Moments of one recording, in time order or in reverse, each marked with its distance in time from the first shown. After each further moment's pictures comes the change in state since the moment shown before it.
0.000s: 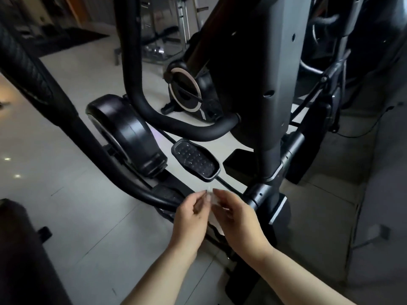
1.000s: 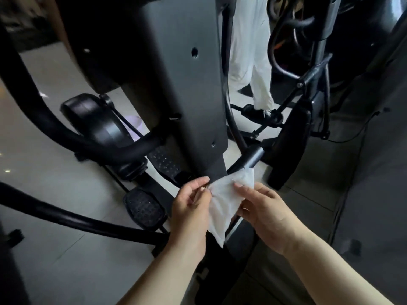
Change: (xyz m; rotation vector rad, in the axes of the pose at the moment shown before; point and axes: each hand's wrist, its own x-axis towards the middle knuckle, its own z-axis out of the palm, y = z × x) left_hand 0.013 0.075 0.192 -0.378 0.118 -0.155; right_hand 0.066 0.035 -0.225 0.773 -0.163 0.382
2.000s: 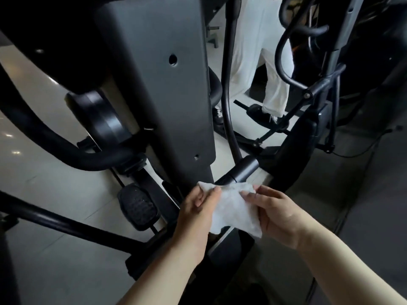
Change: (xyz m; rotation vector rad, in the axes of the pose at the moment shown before) left_hand 0.021 -0.018 0.056 0.045 -0.129 0.040; right_hand 0.047 -0.039 -0.079 0.032 -0.105 0.212
